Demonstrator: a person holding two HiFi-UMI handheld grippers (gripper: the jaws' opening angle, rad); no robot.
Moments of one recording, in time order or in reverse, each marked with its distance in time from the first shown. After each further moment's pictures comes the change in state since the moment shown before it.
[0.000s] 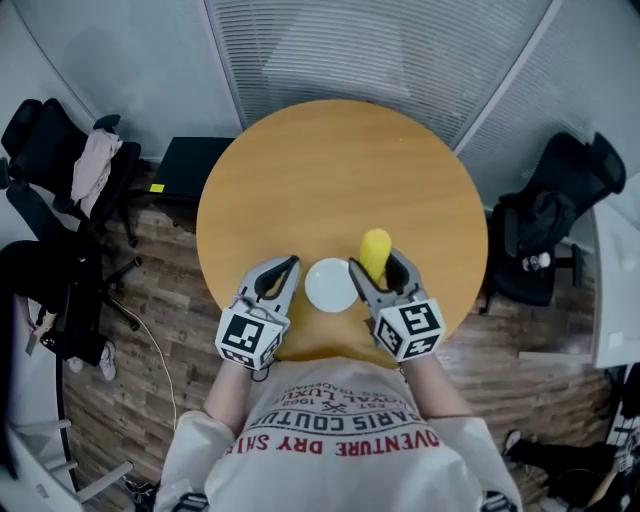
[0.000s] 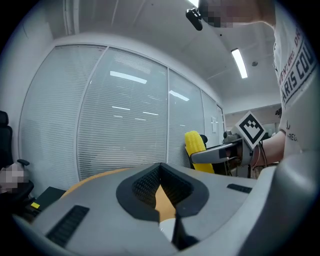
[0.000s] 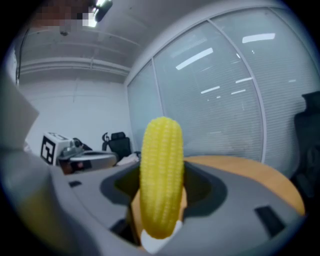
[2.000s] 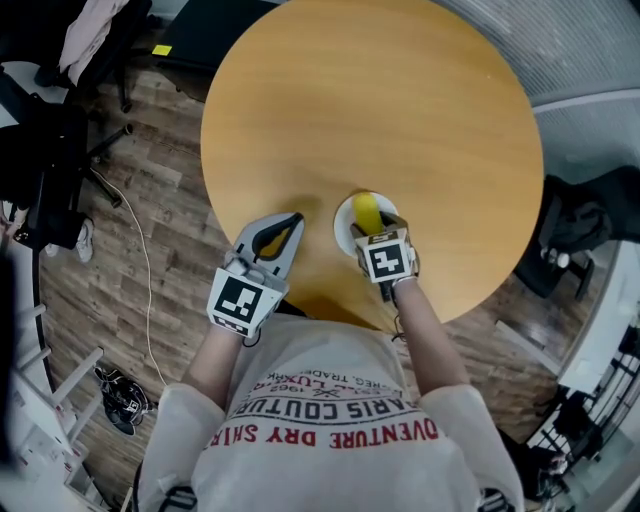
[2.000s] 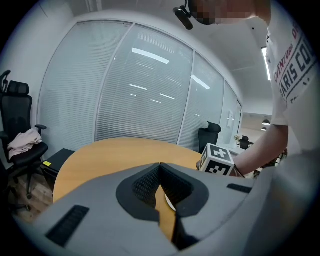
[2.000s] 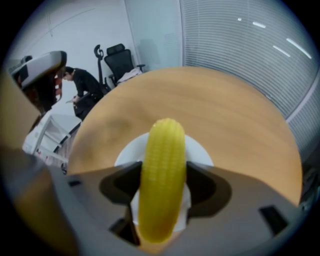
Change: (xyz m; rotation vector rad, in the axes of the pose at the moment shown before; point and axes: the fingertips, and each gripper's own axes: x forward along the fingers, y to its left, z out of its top) left arm -0.032 0.062 -0.128 -0.238 0.214 0.123; right arm 0.097 -0.005 -0.285 -0.154 0.981 0.042
